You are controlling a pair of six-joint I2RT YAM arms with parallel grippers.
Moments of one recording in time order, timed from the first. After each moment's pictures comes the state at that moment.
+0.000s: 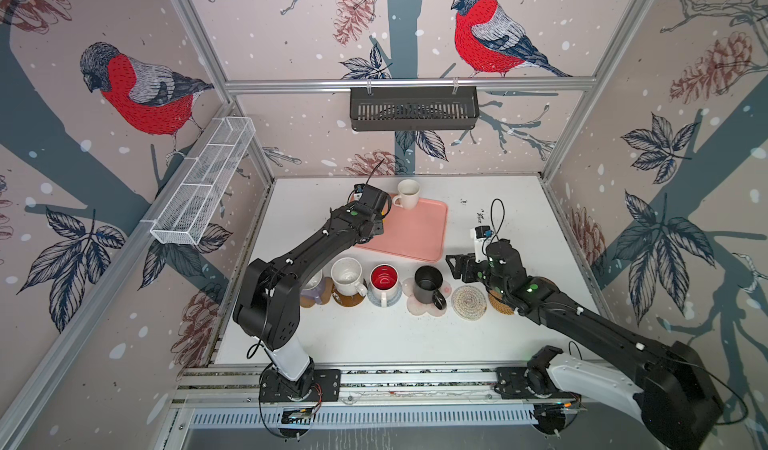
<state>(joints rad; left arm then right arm) -0.52 1.68 1.34 -0.64 -0.34 -0.55 0.60 1.06 0.55 -0.04 -0.01 0.44</state>
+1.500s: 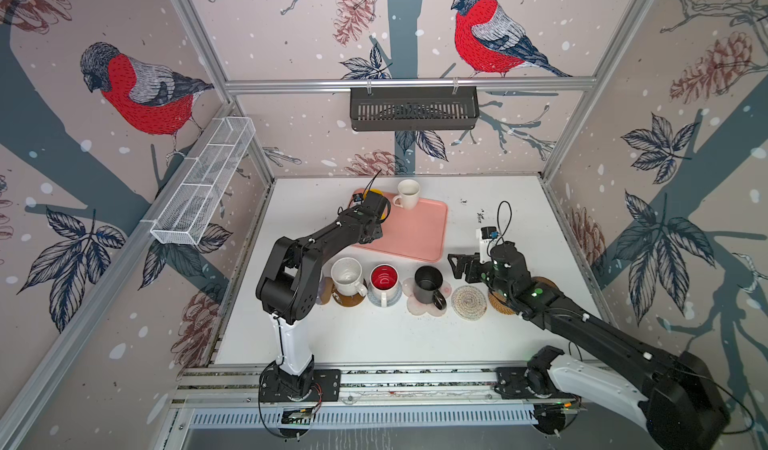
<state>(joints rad) -0.46 1.89 1.36 -0.55 -0.32 -0.61 0.59 1.01 0.53 -0.04 0.04 0.45</state>
